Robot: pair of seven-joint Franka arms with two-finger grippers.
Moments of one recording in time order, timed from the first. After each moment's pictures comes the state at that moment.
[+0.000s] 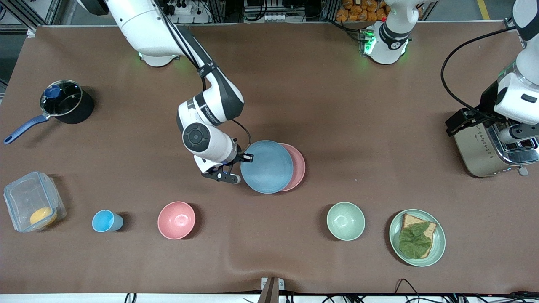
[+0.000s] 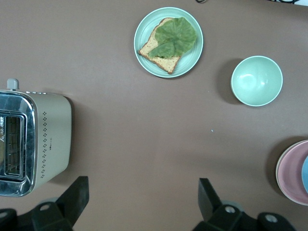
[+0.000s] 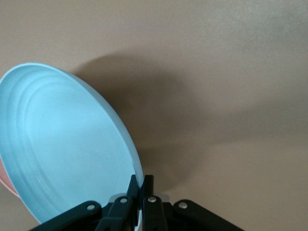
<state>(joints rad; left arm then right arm) 0.11 0.04 -0.24 -1.58 0.09 1.69 -0.35 0.60 0.66 -0.04 -1.53 0.32 2.15 0.65</state>
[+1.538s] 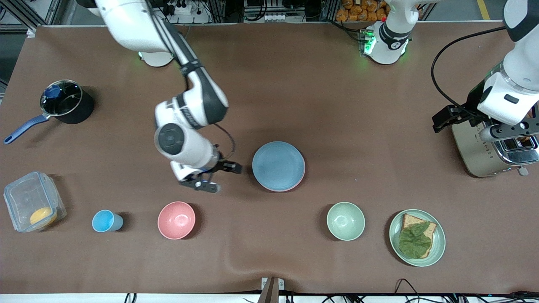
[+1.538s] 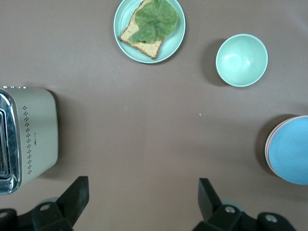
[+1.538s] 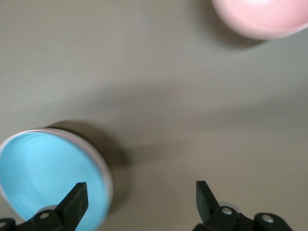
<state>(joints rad) 0.07 0.05 -0.22 -1.58 0.04 1.64 -0.32 0.56 0.57 -0.18 -1.49 0.30 2.01 0.47</state>
